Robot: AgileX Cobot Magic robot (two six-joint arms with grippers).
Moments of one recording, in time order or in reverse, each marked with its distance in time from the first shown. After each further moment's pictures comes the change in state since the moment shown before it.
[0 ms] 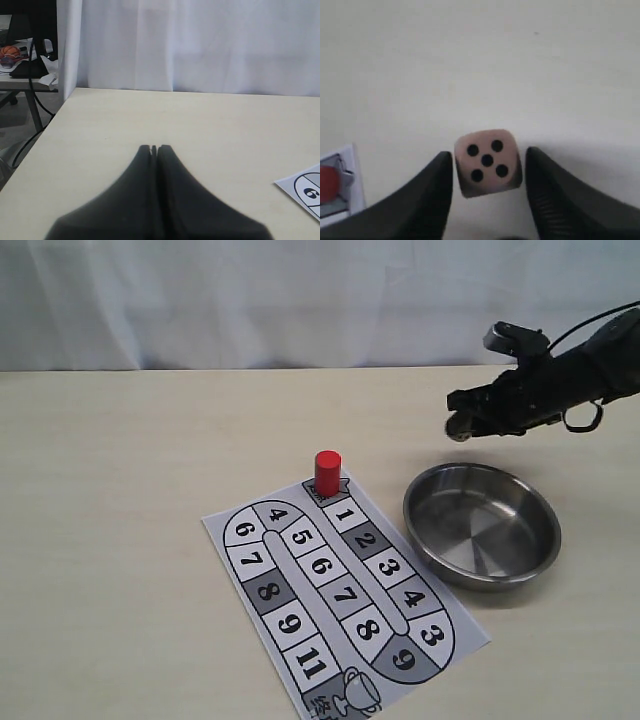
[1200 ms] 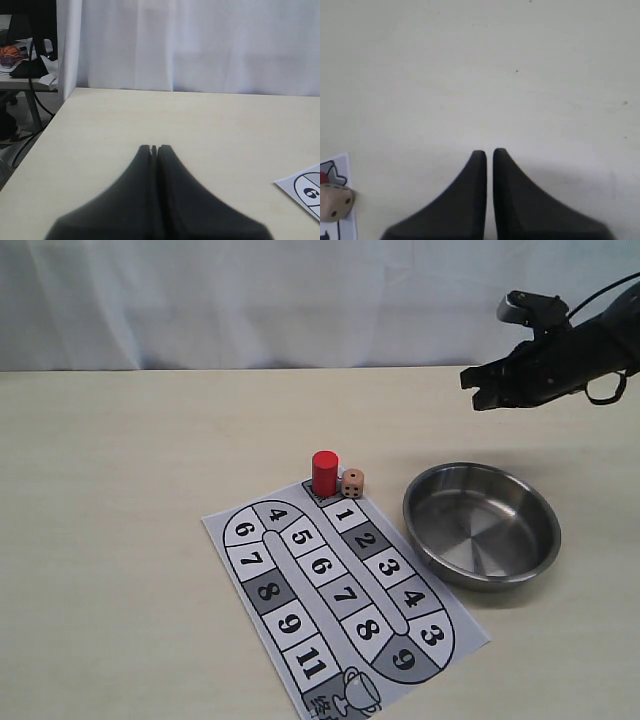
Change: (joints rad) left arm 0.000 0.000 0.000 0.000 0.000 0.000; right arm 0.003 -0.087 -0.003 -0.139 -0.023 0.071
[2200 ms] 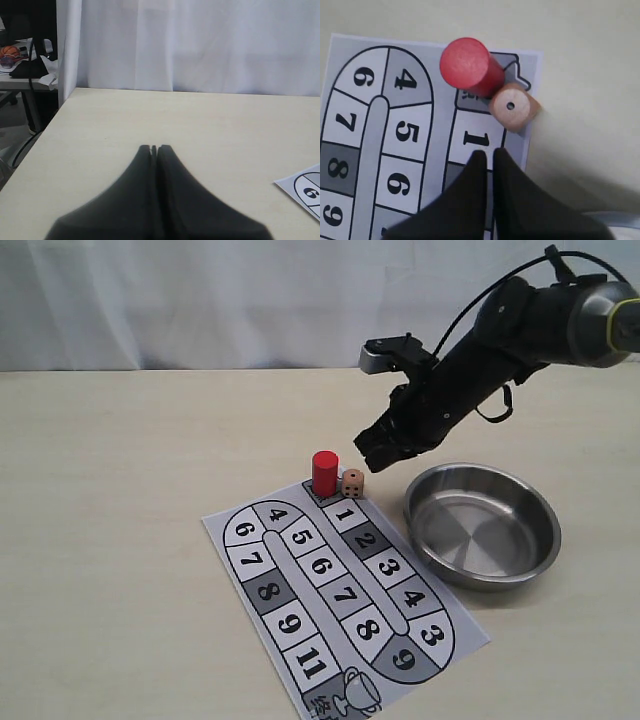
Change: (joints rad) left arm 0.000 0.000 0.000 0.000 0.000 0.000; right arm 0.300 -0.010 0.000 -0.133 0.242 0.006
